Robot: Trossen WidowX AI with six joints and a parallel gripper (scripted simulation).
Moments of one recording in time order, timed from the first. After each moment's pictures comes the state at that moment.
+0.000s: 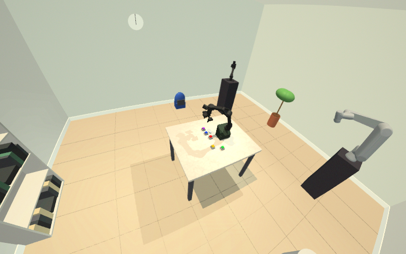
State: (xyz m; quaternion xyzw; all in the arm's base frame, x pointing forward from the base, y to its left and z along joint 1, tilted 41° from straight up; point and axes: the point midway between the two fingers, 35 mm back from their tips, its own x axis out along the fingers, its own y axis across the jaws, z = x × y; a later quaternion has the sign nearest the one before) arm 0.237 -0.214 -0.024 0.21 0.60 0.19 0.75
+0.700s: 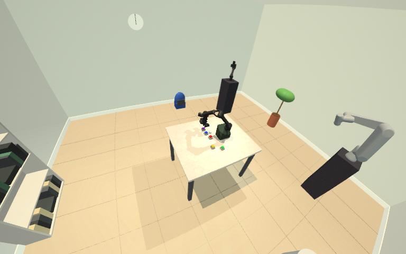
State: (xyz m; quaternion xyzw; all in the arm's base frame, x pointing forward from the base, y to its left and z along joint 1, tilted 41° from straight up) arm 0.242 -0.154 -0.153 0.25 0.65 0.23 0.68
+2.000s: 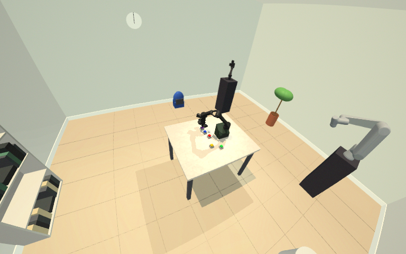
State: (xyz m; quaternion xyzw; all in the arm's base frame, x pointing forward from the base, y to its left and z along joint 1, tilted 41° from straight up) arm 0.247 -0.137 -0.178 0.25 0.65 0.22 0.69
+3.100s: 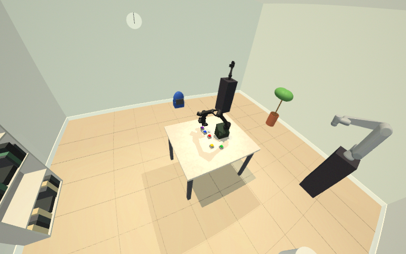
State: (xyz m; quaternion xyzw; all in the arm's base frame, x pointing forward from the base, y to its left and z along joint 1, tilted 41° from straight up) arm 0.246 -0.153 -0.158 0.25 0.64 0.22 0.69
